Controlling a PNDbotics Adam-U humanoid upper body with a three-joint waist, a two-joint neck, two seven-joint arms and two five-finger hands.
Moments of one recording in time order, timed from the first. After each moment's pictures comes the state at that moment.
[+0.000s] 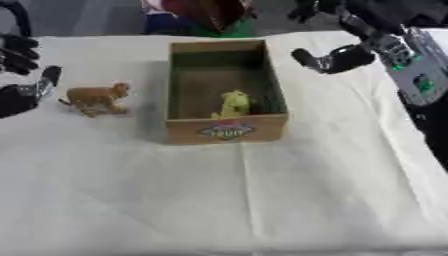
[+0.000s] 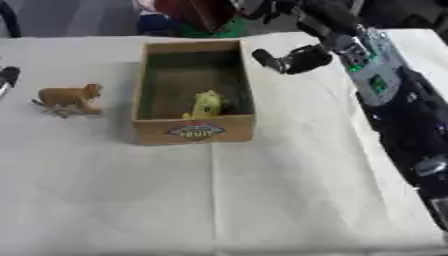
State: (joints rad) left arm -0.53 0.77 -0.18 -1.52 -0.23 0.08 -0.06; right arm -0.79 -0.55 0.19 -1.27 0.48 -0.66 0.20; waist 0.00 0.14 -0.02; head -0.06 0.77
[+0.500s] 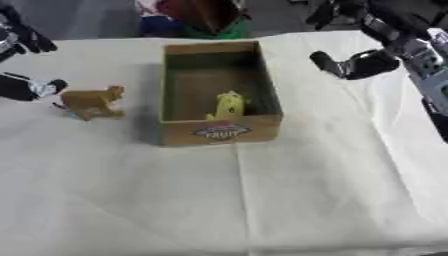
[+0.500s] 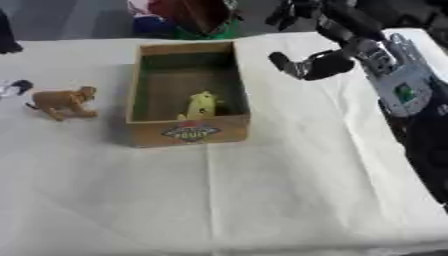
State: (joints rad) left arm -0.73 0.72 -0.26 -1.19 -0.63 -0.14 -0.29; right arm -0.76 -0.56 0.19 -1.31 0.43 -0.64 0.25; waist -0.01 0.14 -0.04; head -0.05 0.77
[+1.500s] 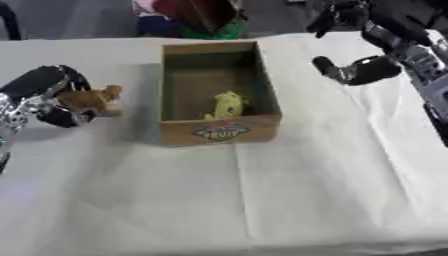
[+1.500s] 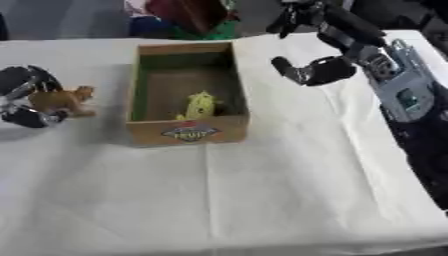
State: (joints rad) left arm -0.77 0.54 -0.23 -0.92 -0.96 -0.20 -0.04; right arm -0.74 -0.55 0.19 -1.31 0.42 -0.64 0.27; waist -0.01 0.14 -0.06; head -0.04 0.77
